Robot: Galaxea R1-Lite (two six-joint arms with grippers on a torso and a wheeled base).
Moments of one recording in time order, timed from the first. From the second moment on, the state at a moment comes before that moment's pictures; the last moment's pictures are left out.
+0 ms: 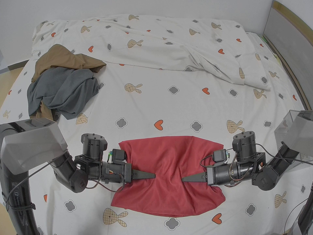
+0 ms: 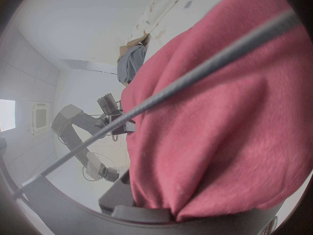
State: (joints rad) left arm -0.37 2.25 -0.75 -0.96 -0.99 -0.53; right arm 0.47 2.06 -0.61 -0.84 0.76 0.56
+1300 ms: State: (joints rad) left arm -0.36 2.14 -0.89 -0.71 -0.99 -0.53; right arm 0.47 2.01 -0.69 -0.76 0.76 0.59
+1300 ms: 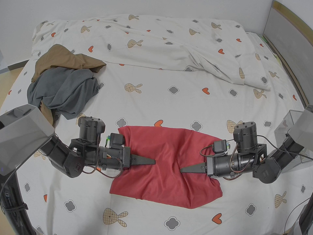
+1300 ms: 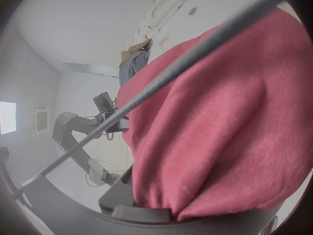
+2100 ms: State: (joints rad) left arm -0.31 2.22 -0.84 -0.71 -0.99 -0.44; right arm 0.39 2.09 -0.64 -0.76 0.77 0.50
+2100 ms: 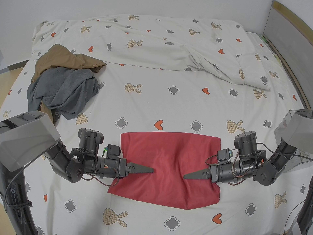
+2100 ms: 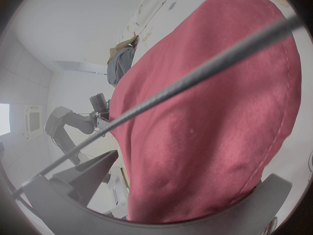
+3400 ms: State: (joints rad) left arm -0.36 2.23 -0.84 -0.71 -0.99 -0.43; right arm 0.45 2.09 -0.66 -0.76 0.76 0.49
